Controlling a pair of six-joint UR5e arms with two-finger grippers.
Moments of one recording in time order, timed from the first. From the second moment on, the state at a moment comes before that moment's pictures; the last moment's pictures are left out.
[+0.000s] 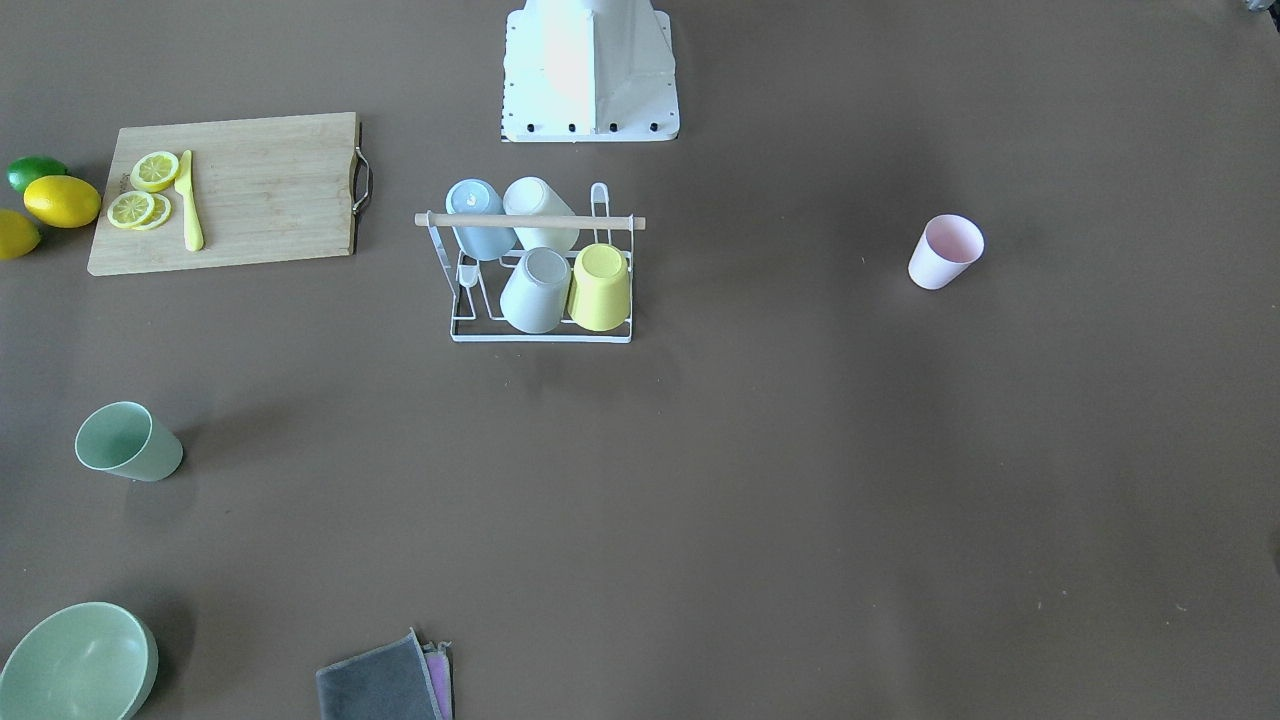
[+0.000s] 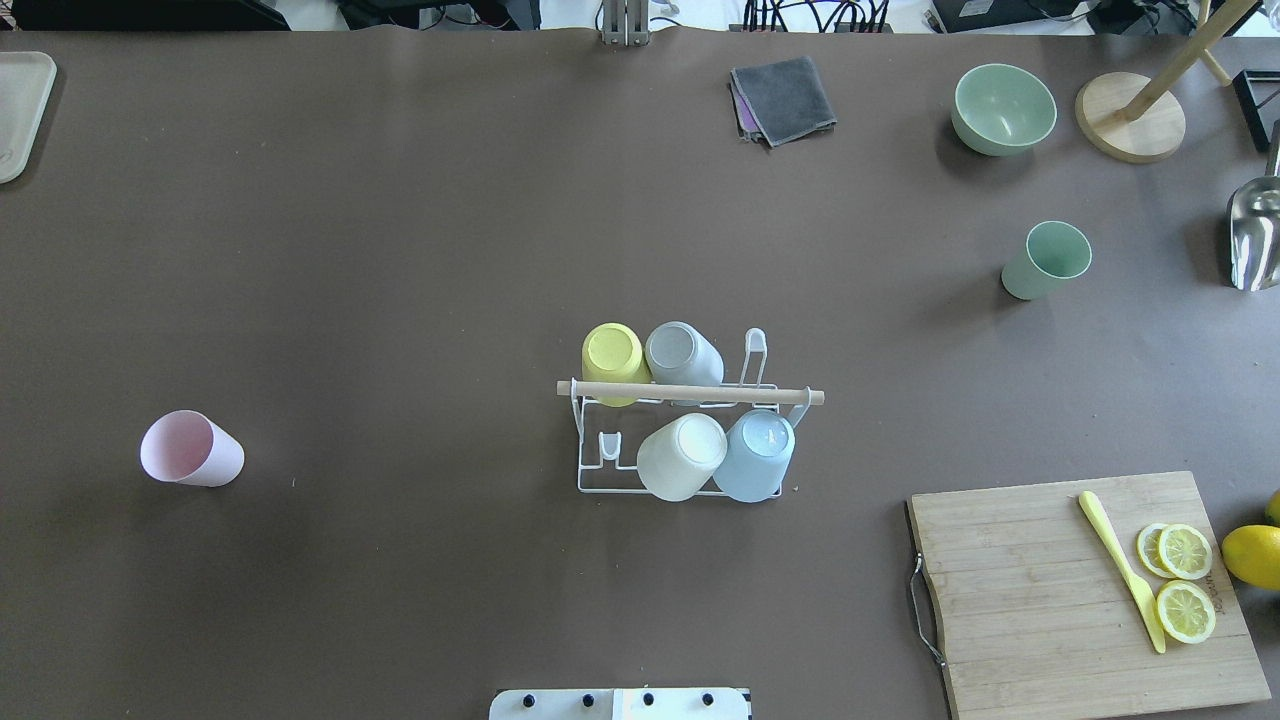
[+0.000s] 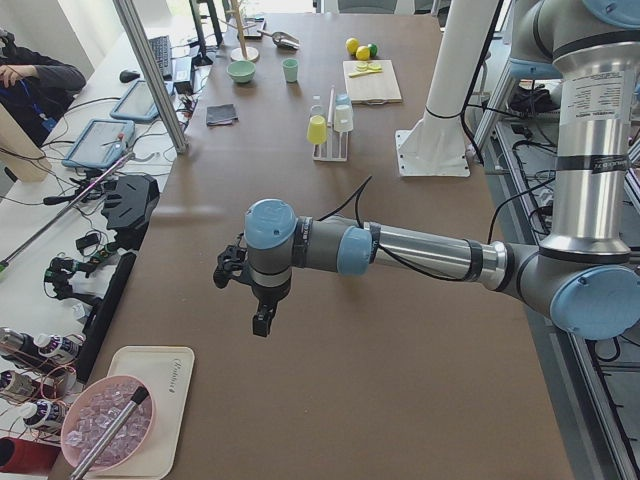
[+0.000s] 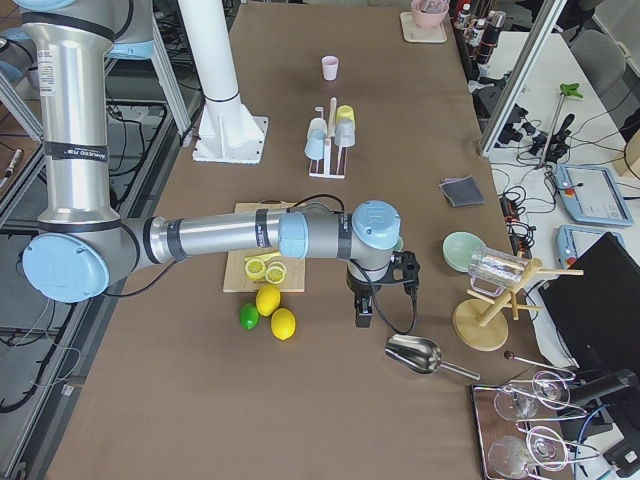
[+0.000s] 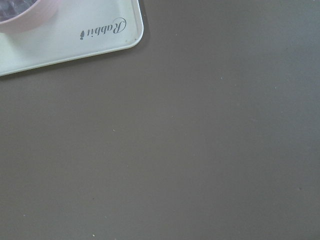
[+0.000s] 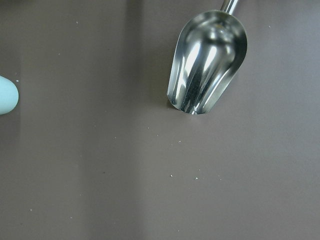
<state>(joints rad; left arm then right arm) -1.60 -1.54 -1.78 -1.55 -2.32 0.13 1.54 -1.59 1.75 -1.70 2.34 -0.01</state>
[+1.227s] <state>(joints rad) -1.31 -1.76 -1.81 -1.28 -2.14 0.16 1.26 -1.37 1.81 -1.85 2.28 0.04</state>
